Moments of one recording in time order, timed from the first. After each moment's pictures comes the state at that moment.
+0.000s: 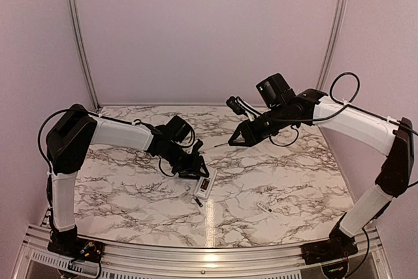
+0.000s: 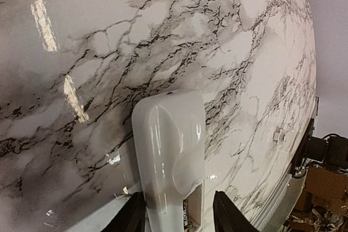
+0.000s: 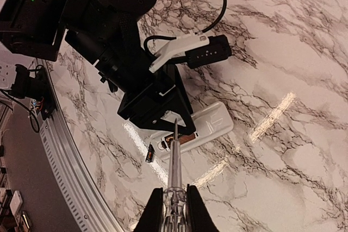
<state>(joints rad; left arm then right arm) -0.77 2.07 1.36 -0.30 0.51 -0.62 0.68 1.58 1.40 -0.69 -0.45 0.10</state>
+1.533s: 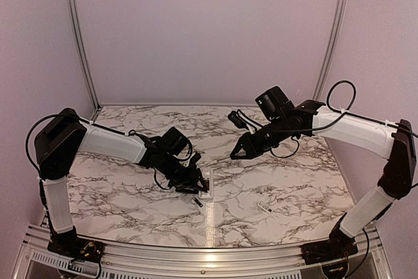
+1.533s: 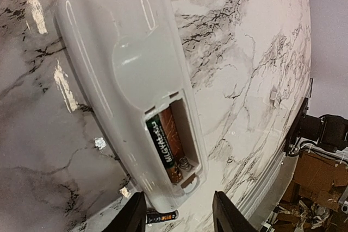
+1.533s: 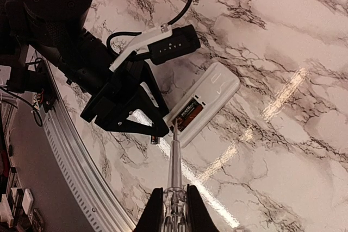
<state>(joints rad) -0.83 1.95 1.16 -0.22 0.54 -0.73 0.70 1.55 1.26 -0.66 -0.47 0.19</state>
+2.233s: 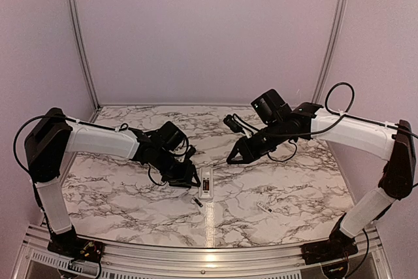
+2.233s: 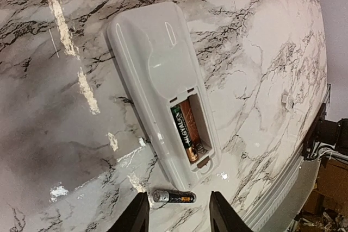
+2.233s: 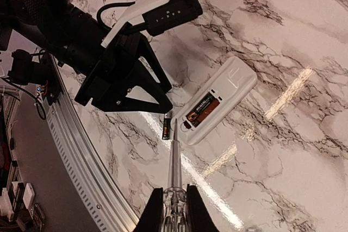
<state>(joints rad) -0.83 1.87 1.17 -0.33 0.41 -0.65 0.75 1.55 1.25 -0.65 -0.46 0.20</state>
